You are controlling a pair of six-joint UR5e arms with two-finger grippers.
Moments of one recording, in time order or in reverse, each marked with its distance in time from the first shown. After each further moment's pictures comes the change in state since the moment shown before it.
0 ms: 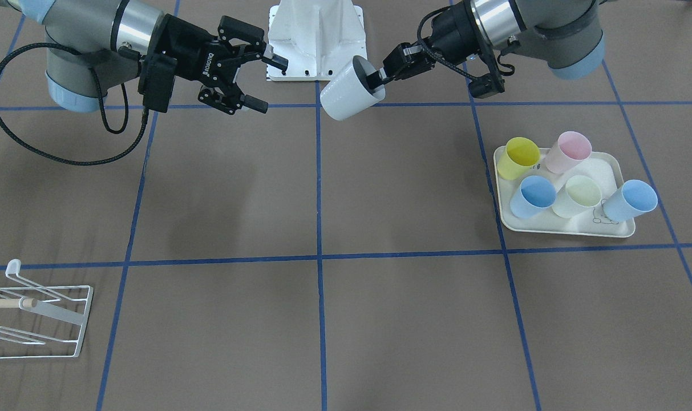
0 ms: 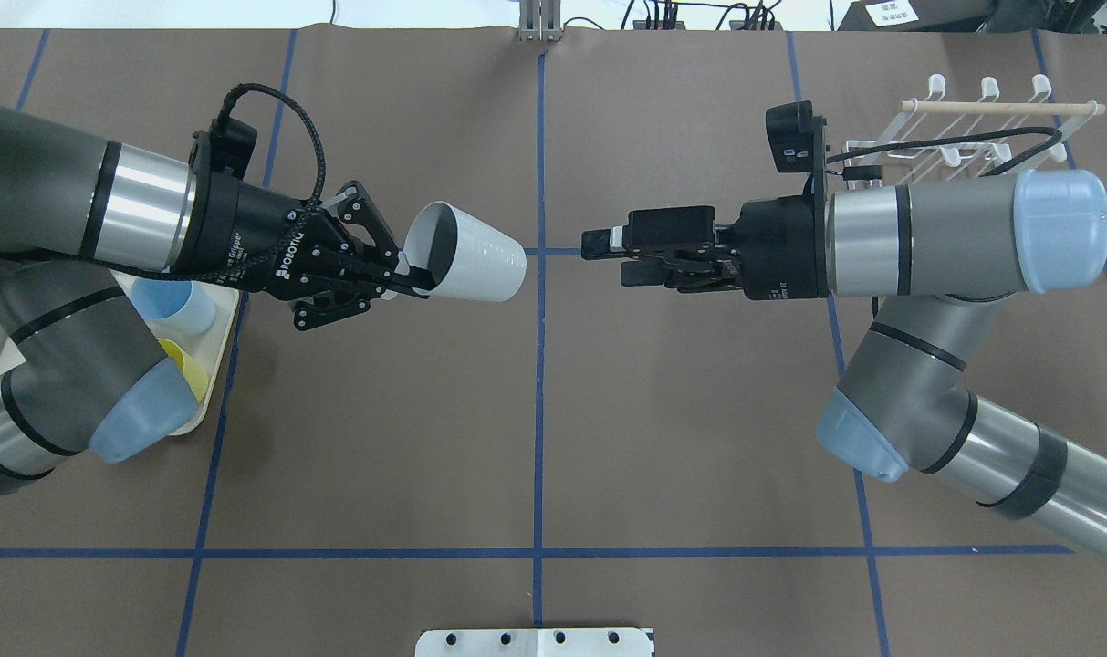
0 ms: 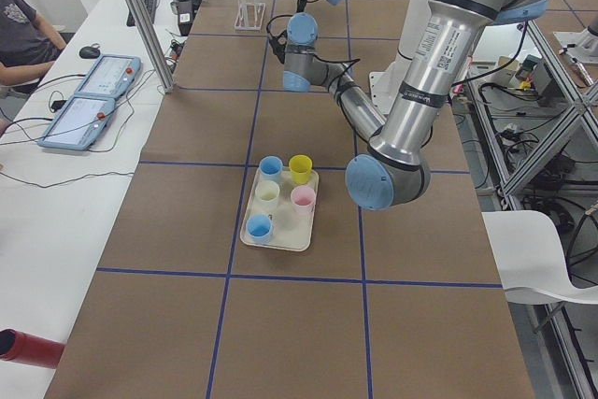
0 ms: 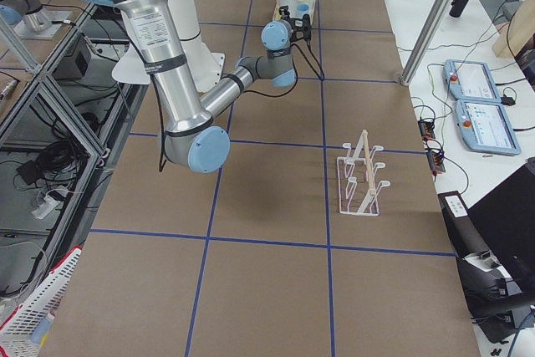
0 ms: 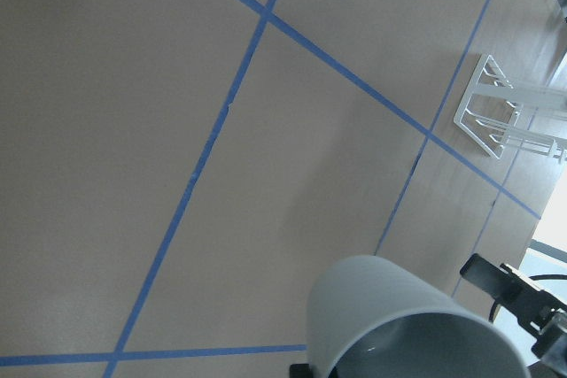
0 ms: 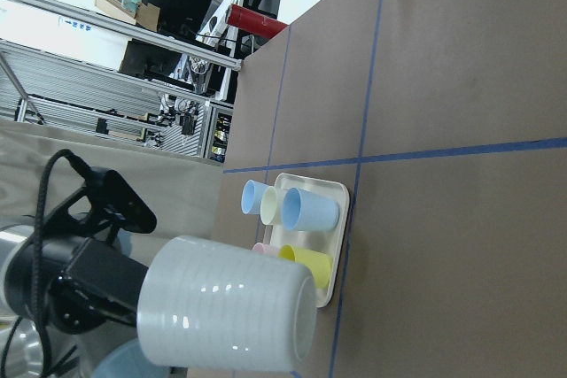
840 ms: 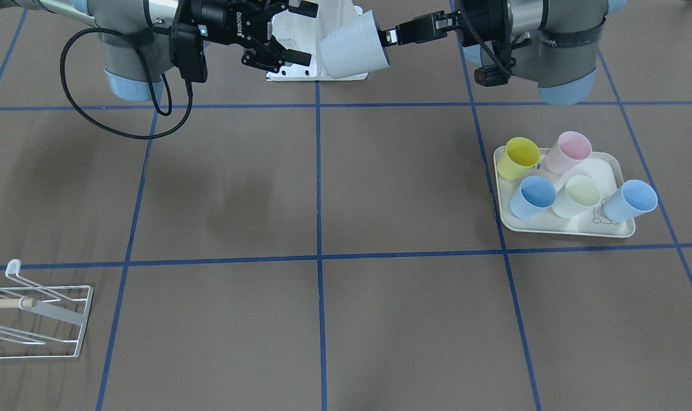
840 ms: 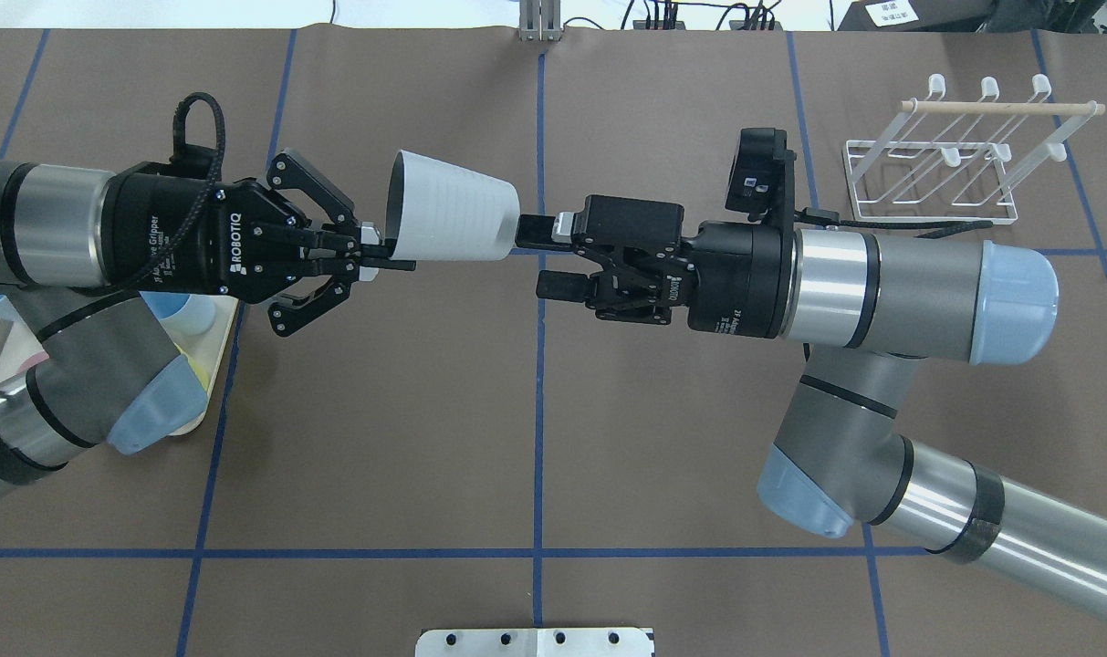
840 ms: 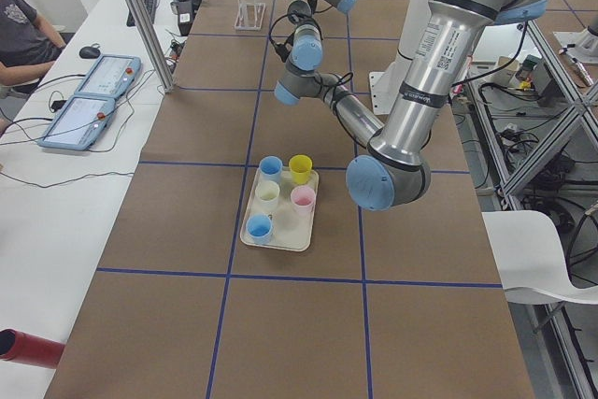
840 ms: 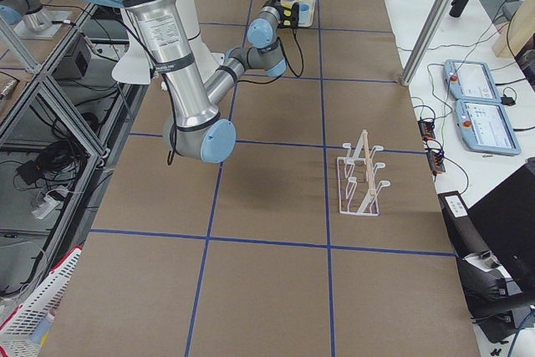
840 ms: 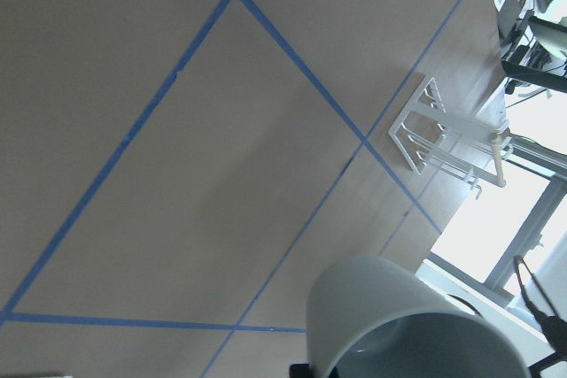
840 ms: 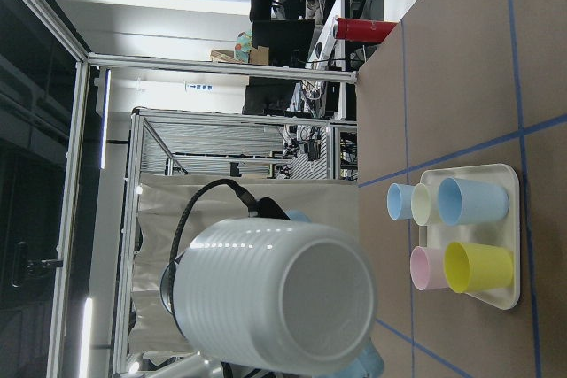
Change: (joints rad) left arm 0.005 0.005 0.060 -0.501 0.120 -0.489; right arm -0.113 0.067 -0.002 0.172 -0.215 0.204
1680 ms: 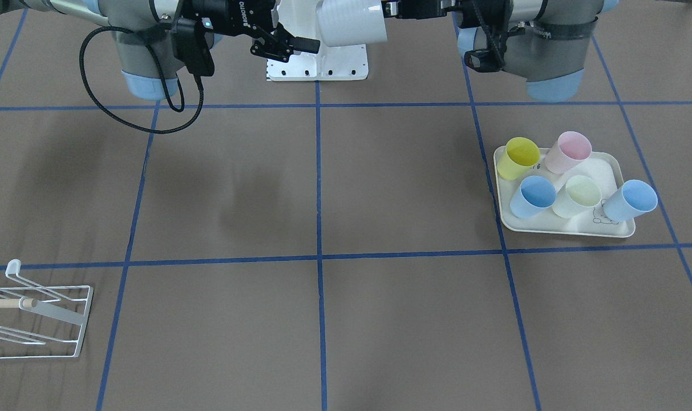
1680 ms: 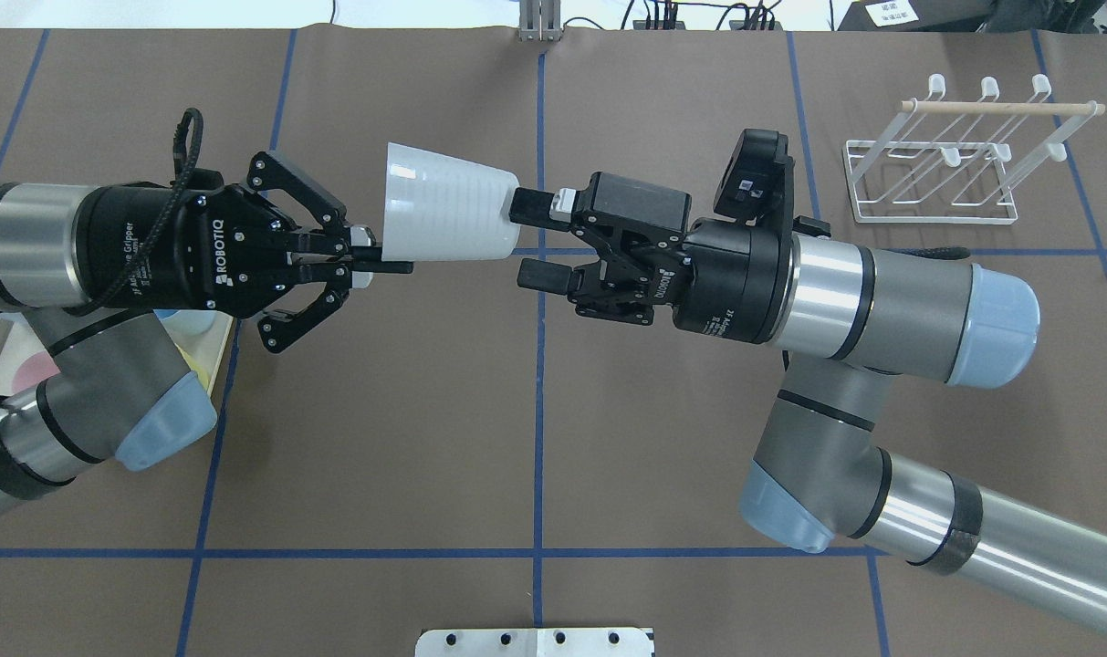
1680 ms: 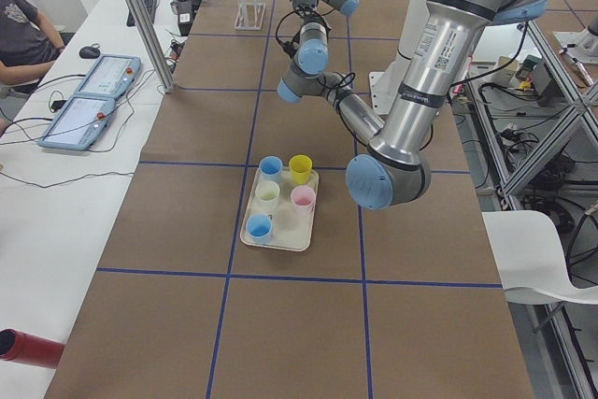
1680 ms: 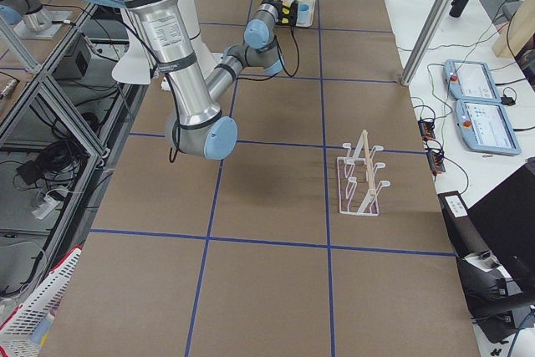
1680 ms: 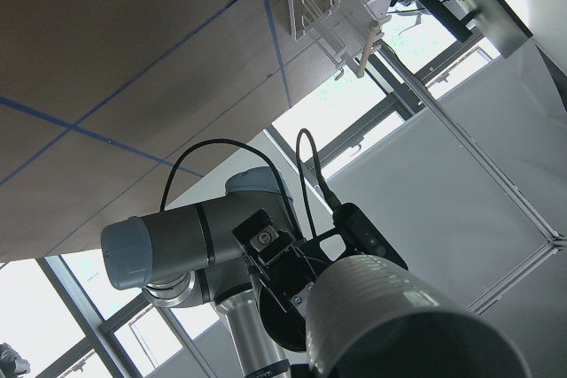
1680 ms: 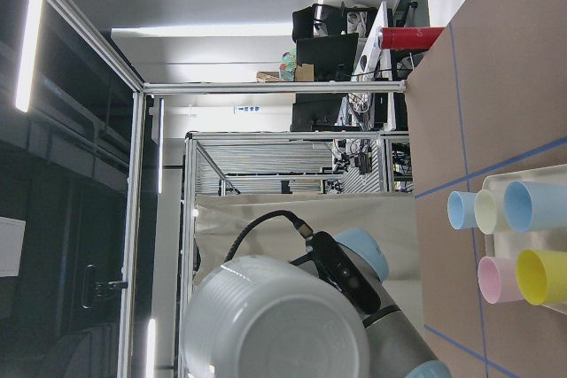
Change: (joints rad) left arm 0.032 -0.003 -0.014 -0.118 0.075 -0.165; right arm -0.036 0.026 -0.016 0.090 -0.104 0.051
